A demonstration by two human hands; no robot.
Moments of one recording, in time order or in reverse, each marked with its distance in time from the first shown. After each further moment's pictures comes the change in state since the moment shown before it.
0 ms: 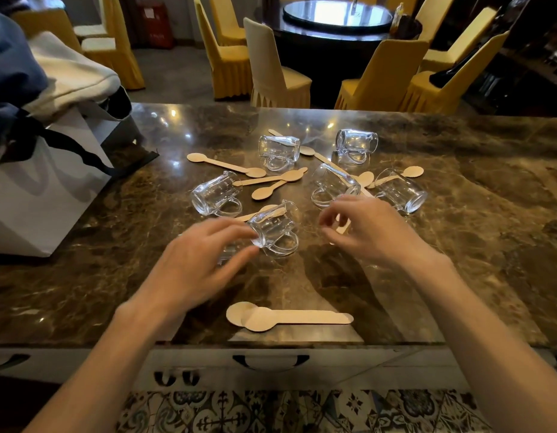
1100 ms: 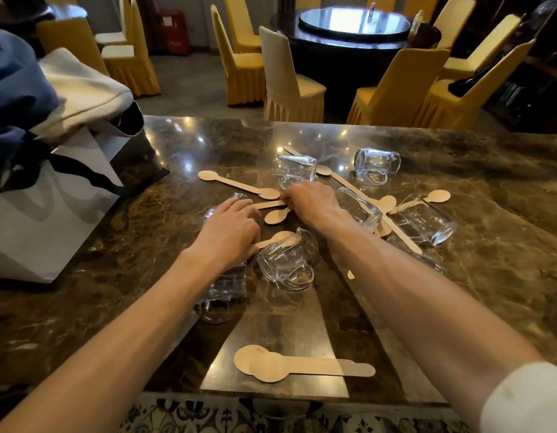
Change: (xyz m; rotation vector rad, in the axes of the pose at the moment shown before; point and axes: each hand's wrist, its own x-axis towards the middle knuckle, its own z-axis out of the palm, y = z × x) left_hand 0.099 -0.053 0.026 0.523 -0.351 -0.049; right_hand 0.166 0.005 0.062 -0.280 -0.139 0.065
